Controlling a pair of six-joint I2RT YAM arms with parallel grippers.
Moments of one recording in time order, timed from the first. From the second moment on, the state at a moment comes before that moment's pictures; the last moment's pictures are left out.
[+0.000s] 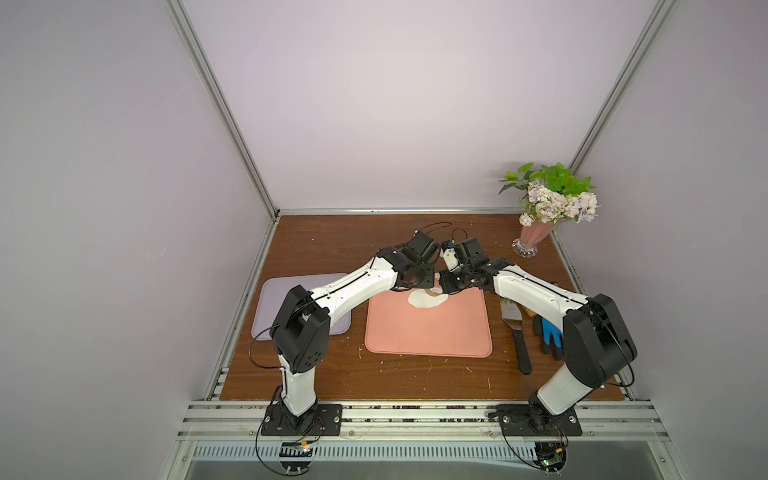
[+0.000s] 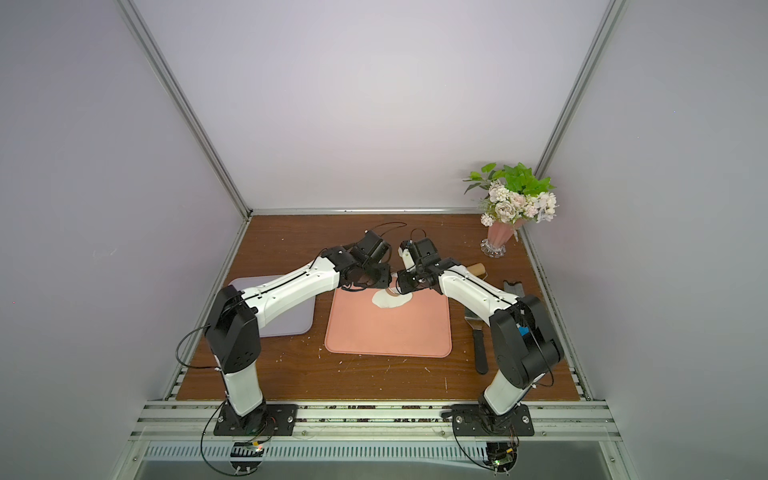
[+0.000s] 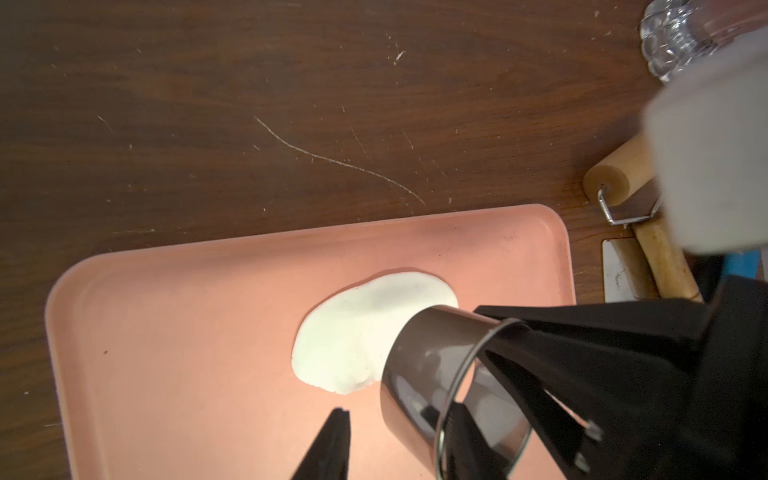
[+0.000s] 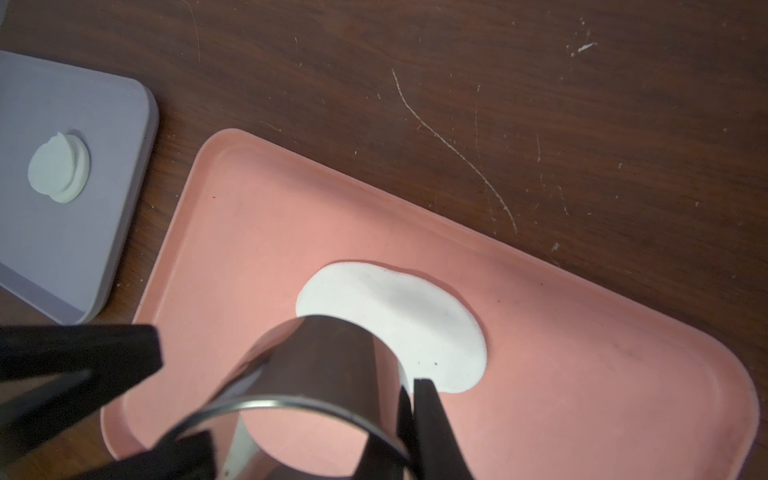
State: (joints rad) left arm -0.77 1.87 1.57 -0.70 -0.05 -0.64; right arm 0.53 1.65 1.16 -0.46 -0.11 0.21
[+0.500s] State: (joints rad) left arm -0.77 1.94 1.57 -0.67 -0.04 -0.63; right arm 0.54 1.69 1.15 -0.46 -0.08 0.21
